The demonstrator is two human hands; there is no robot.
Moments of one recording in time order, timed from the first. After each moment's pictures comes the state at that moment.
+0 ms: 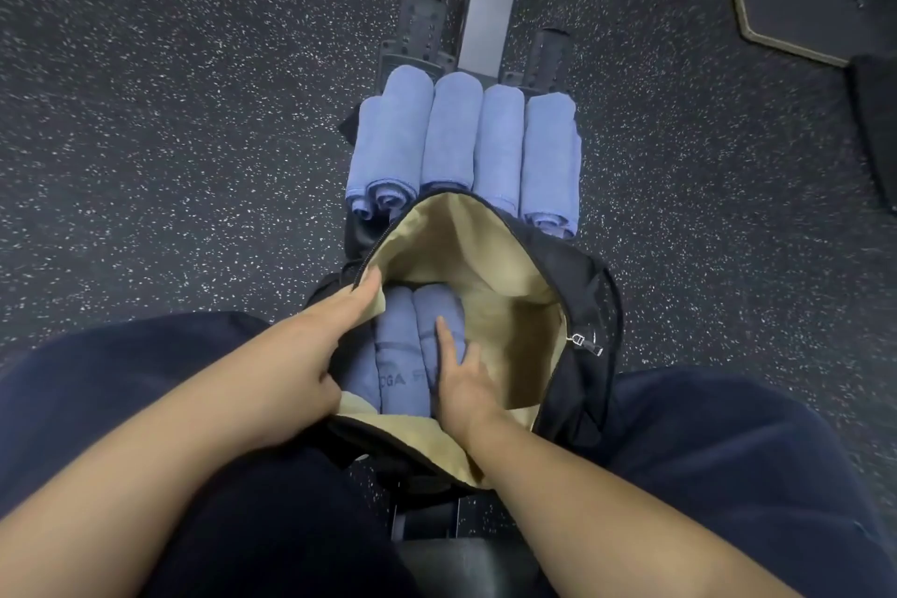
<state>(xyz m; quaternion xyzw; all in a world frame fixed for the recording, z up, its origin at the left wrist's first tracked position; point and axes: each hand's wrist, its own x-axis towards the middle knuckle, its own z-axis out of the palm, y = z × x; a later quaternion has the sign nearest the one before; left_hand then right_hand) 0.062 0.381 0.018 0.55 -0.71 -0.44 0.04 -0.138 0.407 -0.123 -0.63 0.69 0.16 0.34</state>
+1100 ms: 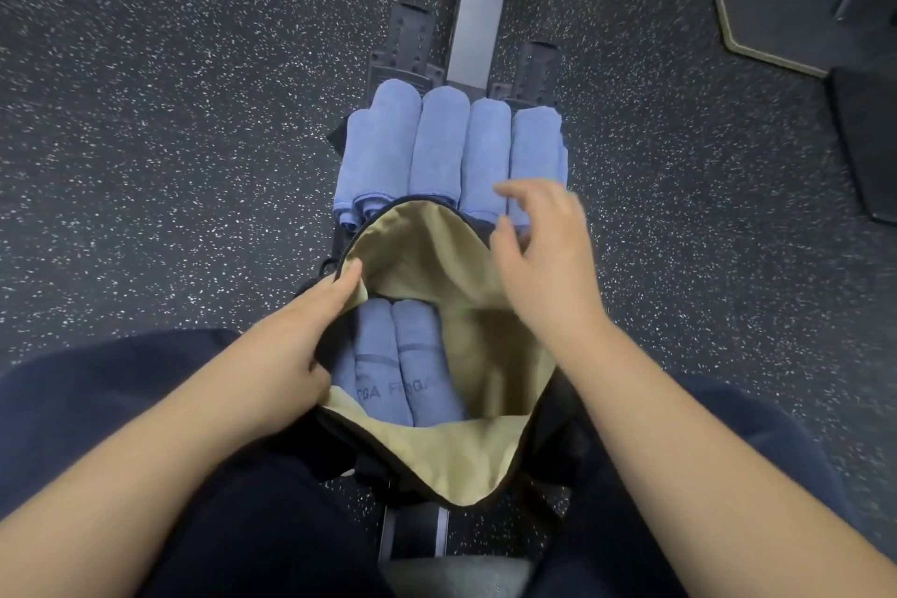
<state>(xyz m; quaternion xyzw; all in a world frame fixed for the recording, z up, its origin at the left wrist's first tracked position) 0.058 0.368 0.009 0.58 -0.70 -0.40 0.08 -0.176 0.306 0.023 -0.70 0.62 -0.32 0.12</state>
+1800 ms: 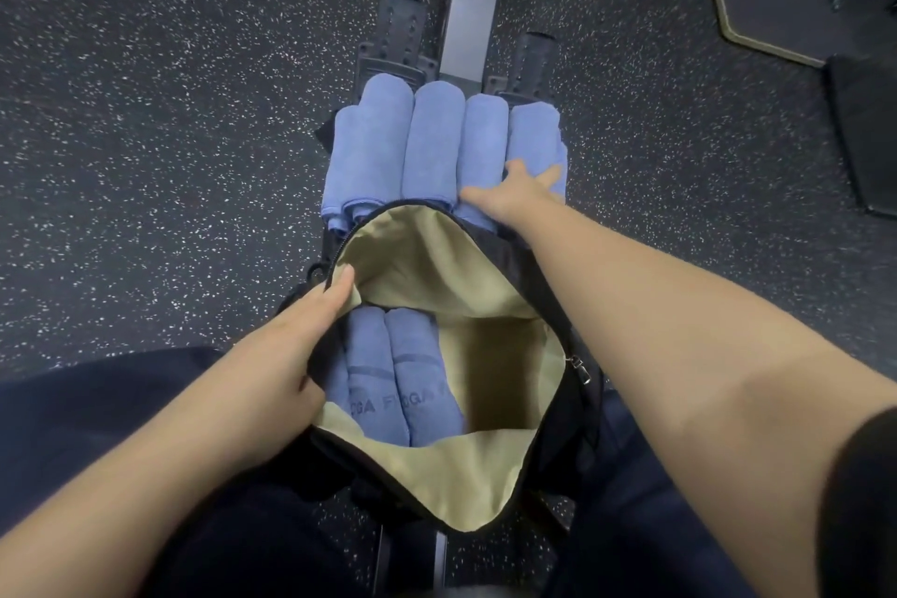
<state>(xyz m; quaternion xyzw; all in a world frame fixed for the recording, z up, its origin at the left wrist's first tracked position) 0.055 0.361 0.006 0.57 -0.70 -0.42 0.10 -0.186 0.185 -0.036 -0.49 0.82 0.05 0.30</state>
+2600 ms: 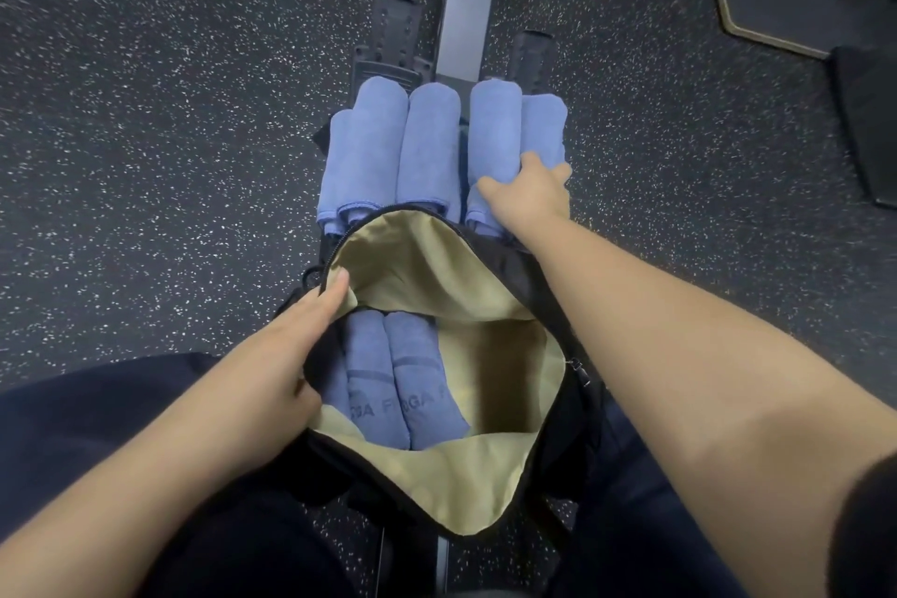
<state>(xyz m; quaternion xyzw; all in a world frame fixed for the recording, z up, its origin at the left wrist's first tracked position) 0.054 0.360 0.006 0.58 -0.70 -0.41 0.09 -0.198 0.191 -0.038 -0.49 0.83 -0.08 0.26</state>
